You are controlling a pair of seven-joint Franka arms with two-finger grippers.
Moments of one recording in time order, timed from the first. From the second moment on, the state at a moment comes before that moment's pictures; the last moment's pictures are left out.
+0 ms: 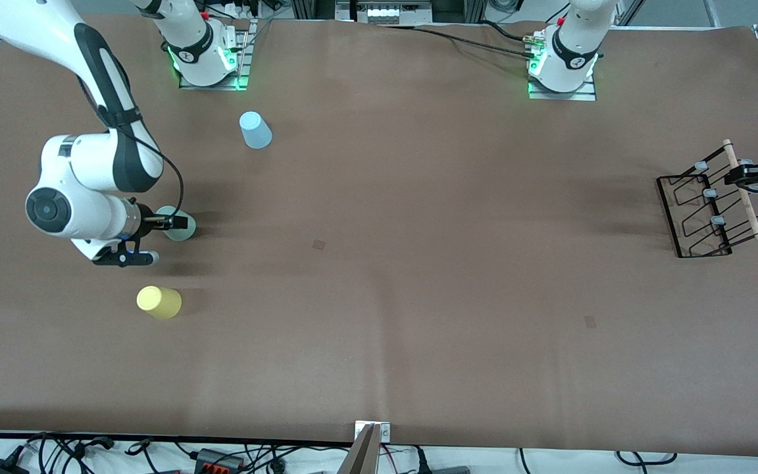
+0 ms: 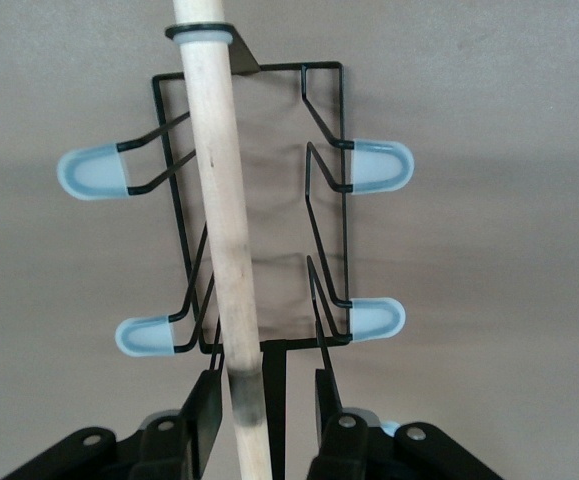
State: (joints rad) left arm 0.72 0.19 -0.18 -2.03 0.16 1.99 0.43; right arm 0.05 0.35 -0.02 -2.03 0.00 2.15 0.04
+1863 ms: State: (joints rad) left arm 0.72 0.21 -0.67 -1.80 0.08 1.66 0.11; right arm 0.02 0.33 -0.02 -2.15 -0.01 2.32 0.03
